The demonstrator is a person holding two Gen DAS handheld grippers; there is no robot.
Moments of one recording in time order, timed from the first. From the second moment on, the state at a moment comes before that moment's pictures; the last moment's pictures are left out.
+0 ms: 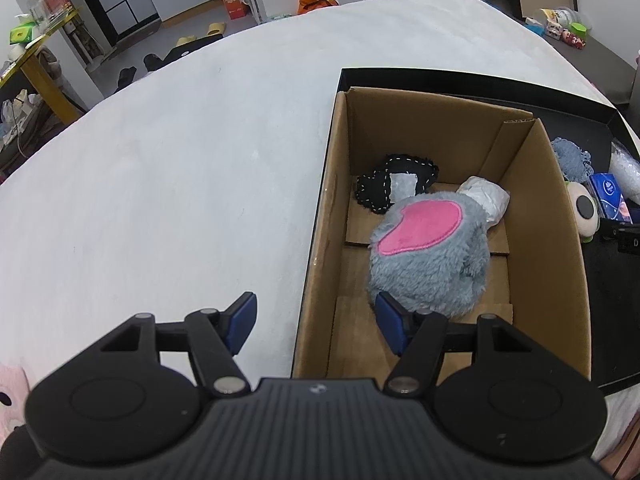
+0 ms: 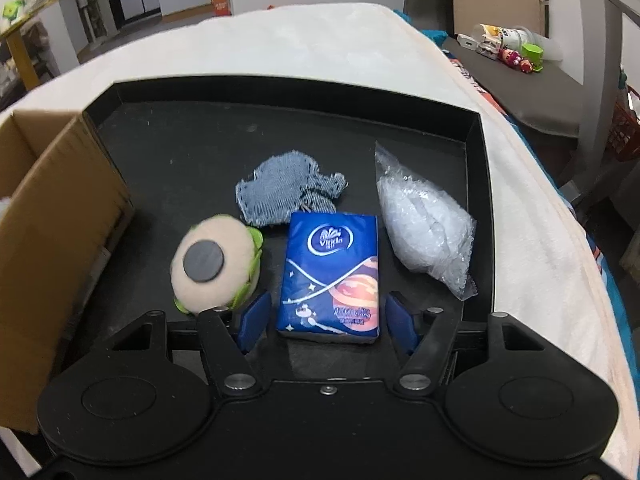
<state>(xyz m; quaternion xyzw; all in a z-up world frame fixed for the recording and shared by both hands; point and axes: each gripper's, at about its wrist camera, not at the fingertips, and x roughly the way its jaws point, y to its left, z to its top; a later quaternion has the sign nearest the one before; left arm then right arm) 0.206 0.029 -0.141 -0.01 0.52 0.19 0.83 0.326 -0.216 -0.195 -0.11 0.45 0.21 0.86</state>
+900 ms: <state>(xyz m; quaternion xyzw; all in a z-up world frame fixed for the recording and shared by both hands) 0.196 0.034 -0.126 -0.03 0.51 0.16 0.84 0.291 -0.196 -0.132 -0.08 0.44 0.26 0.86</state>
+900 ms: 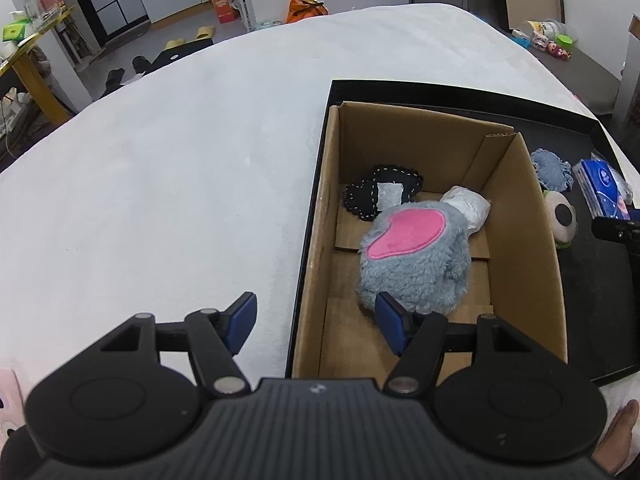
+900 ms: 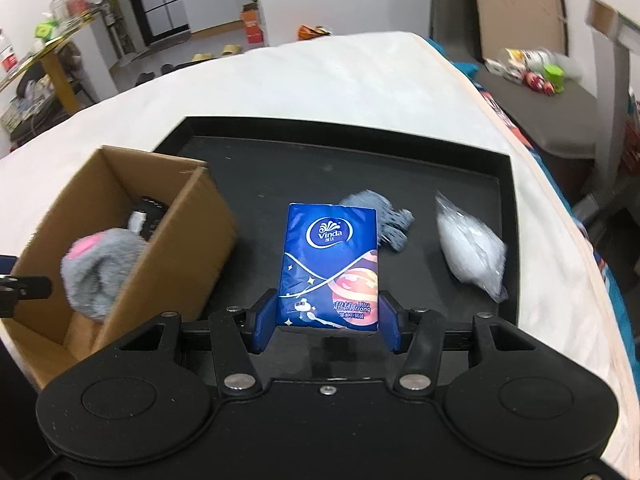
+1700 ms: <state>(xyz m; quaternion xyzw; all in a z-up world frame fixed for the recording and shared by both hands) 0.183 0.056 -0.142 -0.09 0.51 0.13 0.84 0.249 -0.119 -0.080 -0.07 0.41 0.31 0.86</state>
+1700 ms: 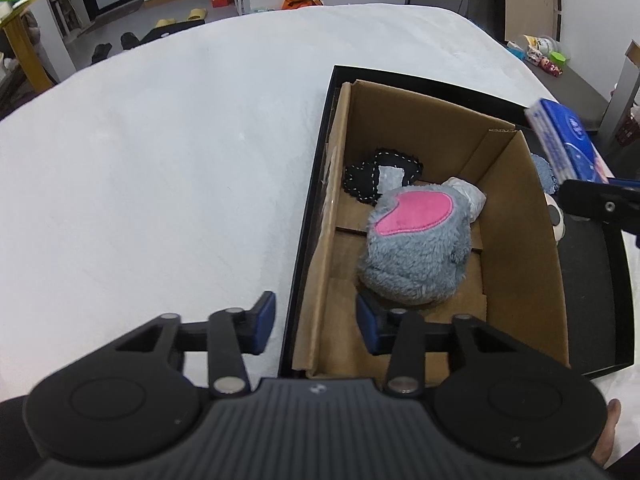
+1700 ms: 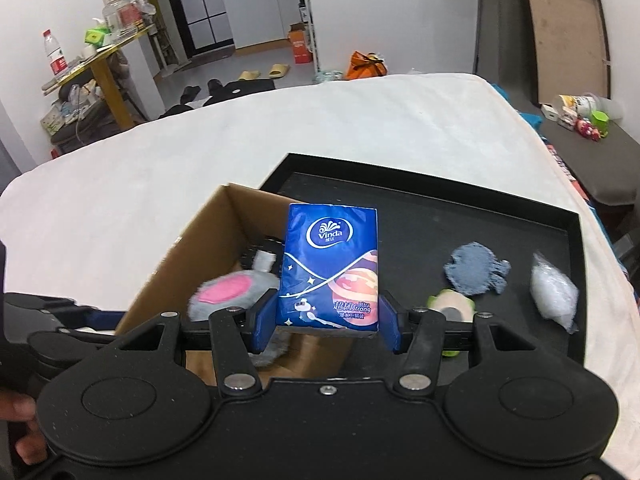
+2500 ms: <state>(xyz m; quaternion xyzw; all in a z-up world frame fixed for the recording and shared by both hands) 0.179 0.060 -0.145 -0.10 0.51 0.14 0.84 0.239 -0.111 -0.090 -0.09 0.43 0.31 0.84</state>
